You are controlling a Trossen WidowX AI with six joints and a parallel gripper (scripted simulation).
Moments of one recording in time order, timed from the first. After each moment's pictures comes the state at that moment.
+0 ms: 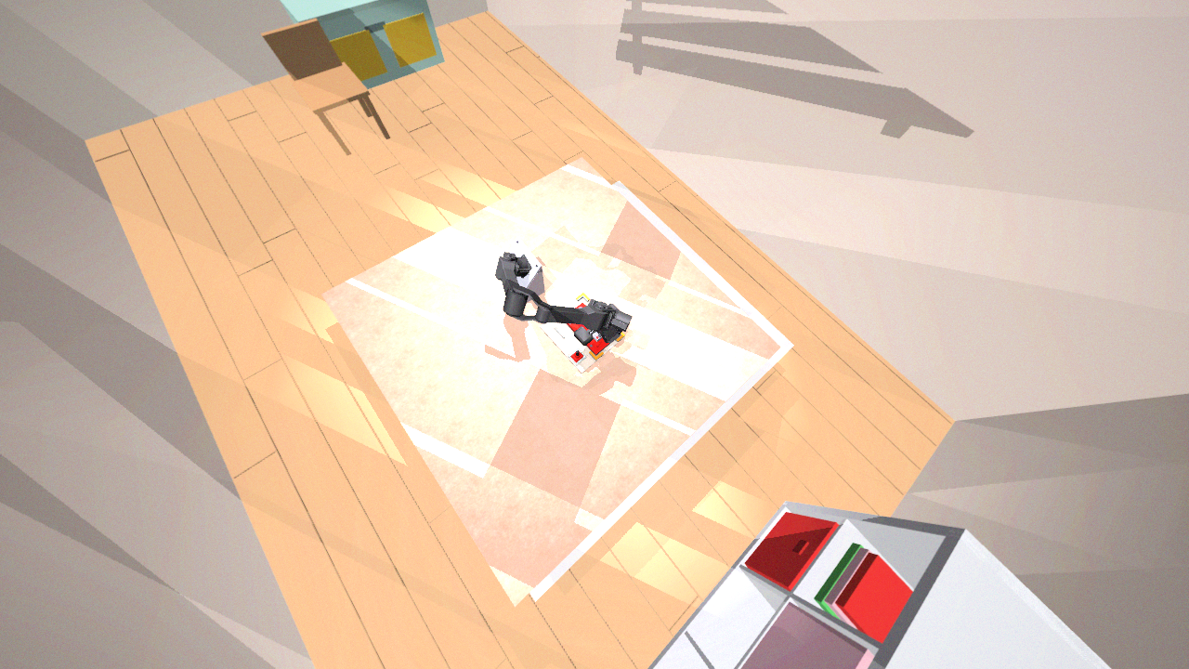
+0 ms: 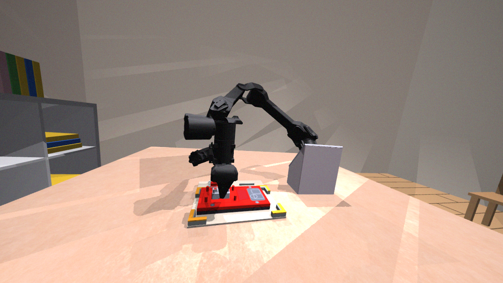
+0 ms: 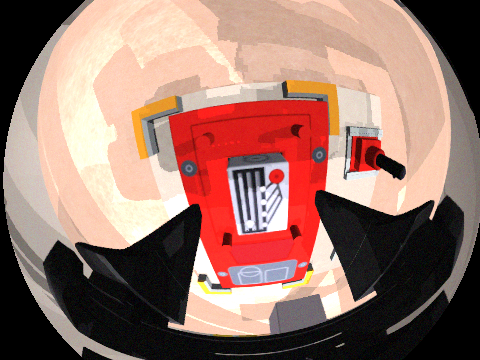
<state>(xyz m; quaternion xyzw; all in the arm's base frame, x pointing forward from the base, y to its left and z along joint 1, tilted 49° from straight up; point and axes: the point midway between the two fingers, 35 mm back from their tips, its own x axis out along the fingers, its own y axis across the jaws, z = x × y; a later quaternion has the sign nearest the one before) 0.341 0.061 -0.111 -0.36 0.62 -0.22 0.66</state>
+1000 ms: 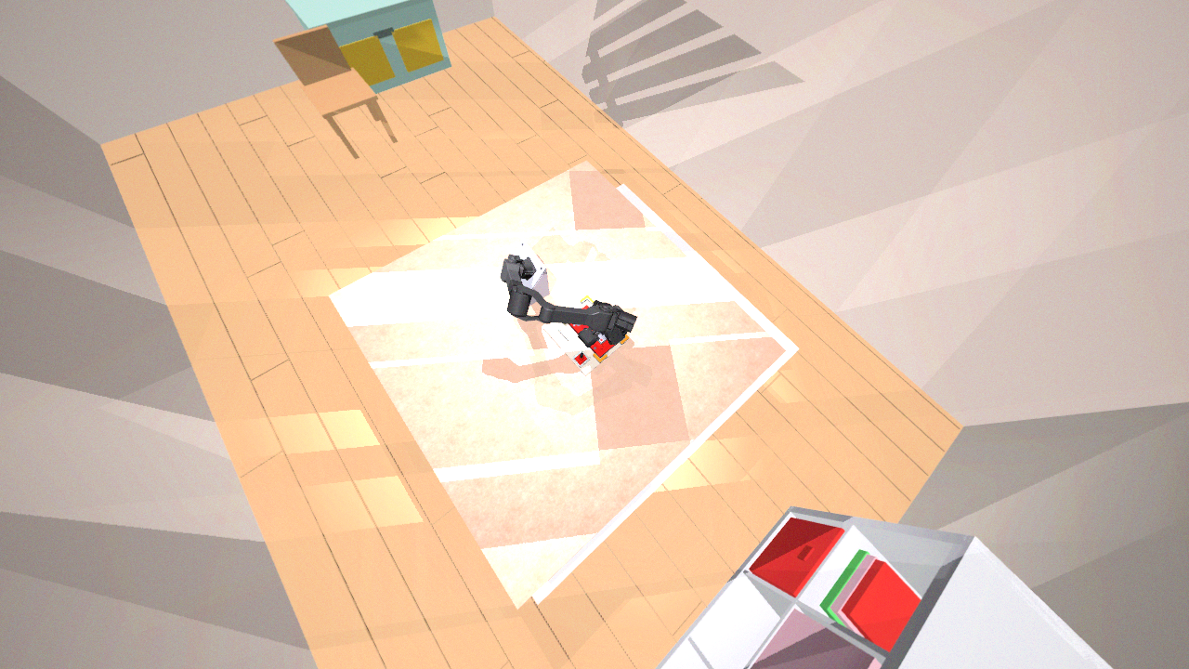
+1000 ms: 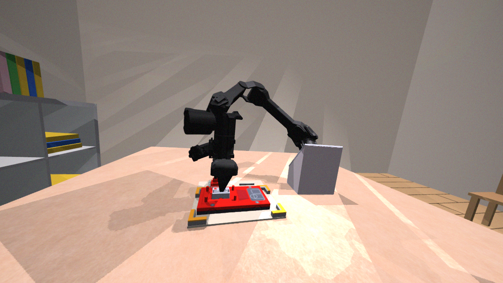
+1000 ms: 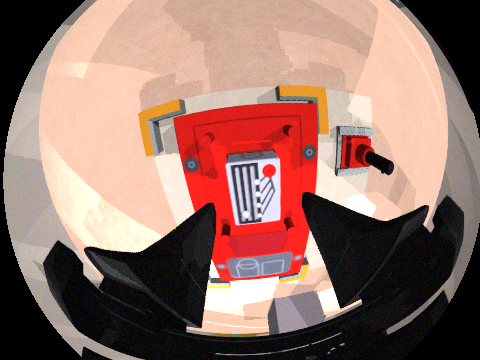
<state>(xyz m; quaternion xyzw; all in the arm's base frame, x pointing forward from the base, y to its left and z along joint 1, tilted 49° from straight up) 0.340 0.070 -0.101 -0.36 0.62 -0.22 0.66</state>
